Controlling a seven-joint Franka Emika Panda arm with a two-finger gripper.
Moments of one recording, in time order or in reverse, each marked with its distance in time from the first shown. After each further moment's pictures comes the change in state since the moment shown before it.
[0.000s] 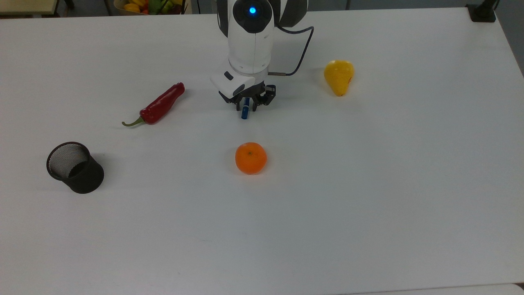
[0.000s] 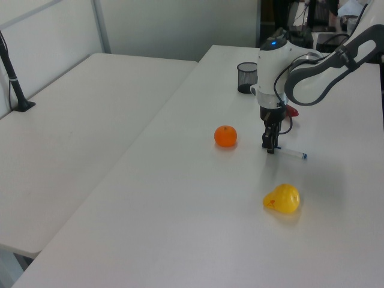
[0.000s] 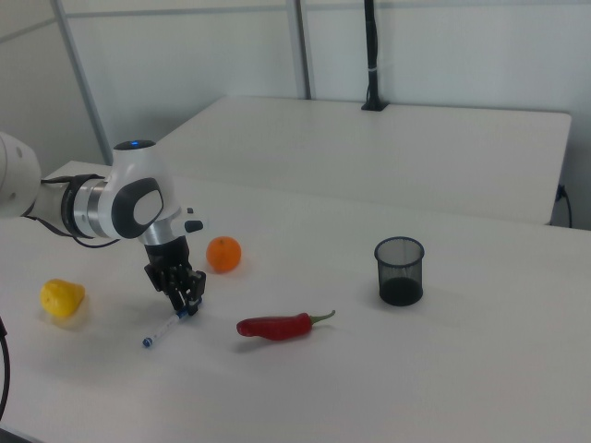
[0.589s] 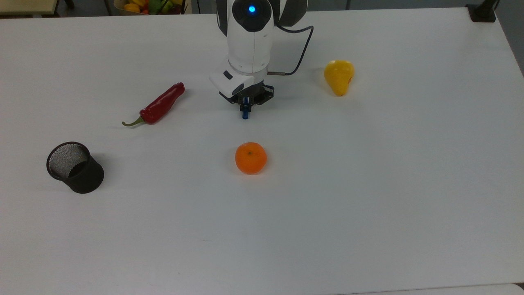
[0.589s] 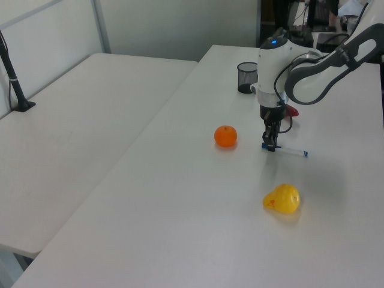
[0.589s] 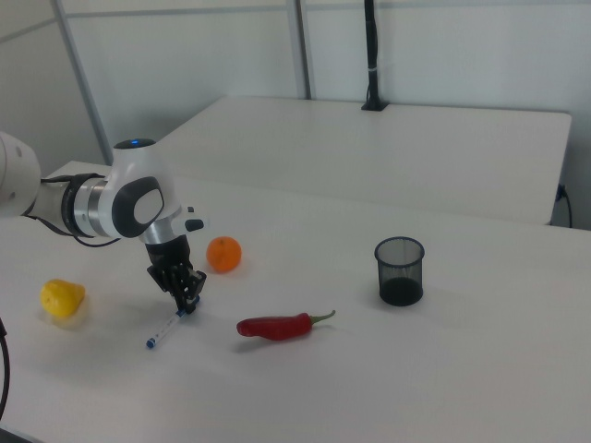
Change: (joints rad) arm -0.001 -0.003 -0.001 0.001 -0.002 0.000 0.001
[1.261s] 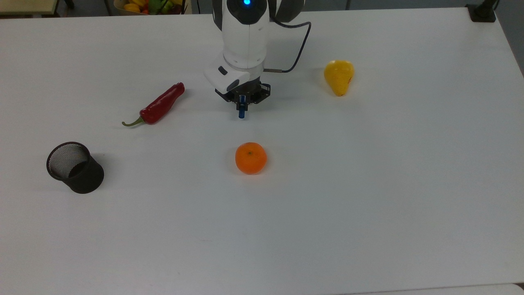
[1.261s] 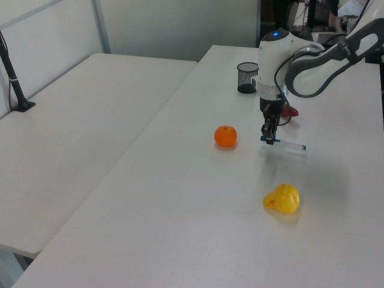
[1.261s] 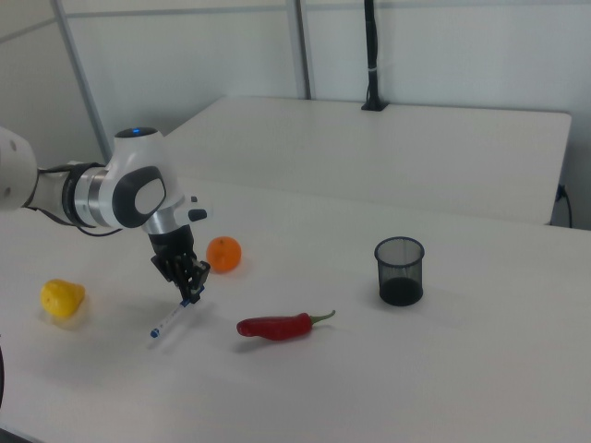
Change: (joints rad) arm -0.017 -0.030 -0.003 0.016 0.000 -0.021 0.000
